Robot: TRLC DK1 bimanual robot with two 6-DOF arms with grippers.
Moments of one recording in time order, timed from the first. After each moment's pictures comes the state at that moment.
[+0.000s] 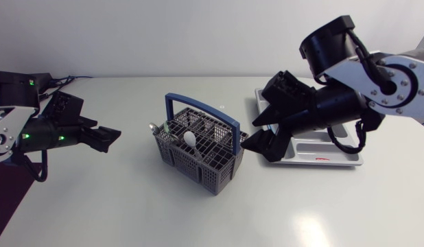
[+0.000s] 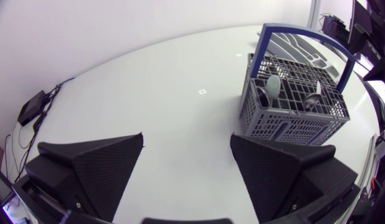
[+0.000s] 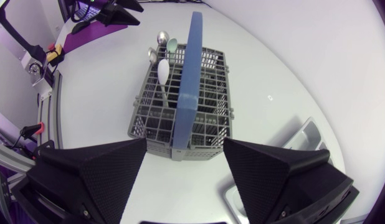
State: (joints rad) left arm 0.06 1.29 0.71 -0.14 0.30 0.37; right arm 0.46 1.37 1.04 -0.58 -0.32 -0.50
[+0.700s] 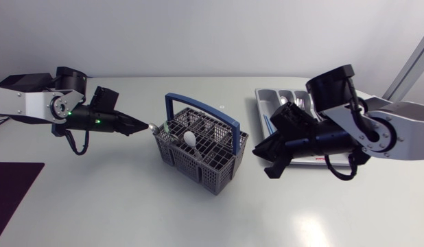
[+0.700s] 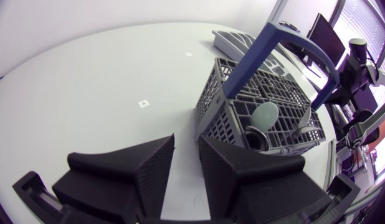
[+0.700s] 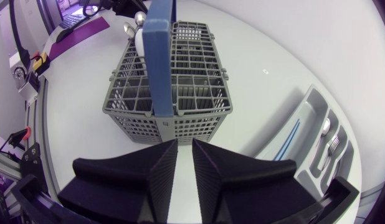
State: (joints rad) left arm 0.02 1.79 1.02 -0.15 0.69 0.37; right arm 0.38 1.36 0.79 -0.31 -0.33 -0.42
